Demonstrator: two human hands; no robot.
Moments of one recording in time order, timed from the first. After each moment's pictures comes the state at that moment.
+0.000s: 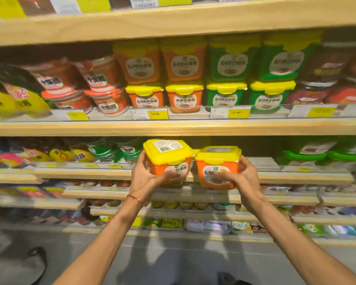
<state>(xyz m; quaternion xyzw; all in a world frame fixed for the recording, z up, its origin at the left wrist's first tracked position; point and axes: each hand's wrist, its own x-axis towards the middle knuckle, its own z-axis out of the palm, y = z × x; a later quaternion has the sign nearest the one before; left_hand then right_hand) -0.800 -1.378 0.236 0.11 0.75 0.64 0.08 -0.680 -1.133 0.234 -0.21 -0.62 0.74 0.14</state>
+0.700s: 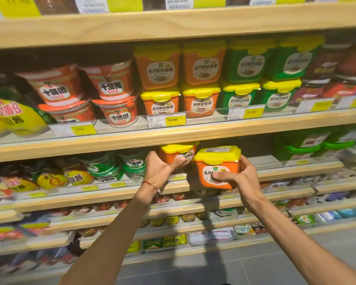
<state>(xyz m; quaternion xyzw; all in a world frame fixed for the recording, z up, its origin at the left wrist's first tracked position) -0.884 -1.372 0.226 0.17 0.79 0.58 0.09 -0.713 -1.194 0.222 -0.25 -0.63 0.70 0.23</state>
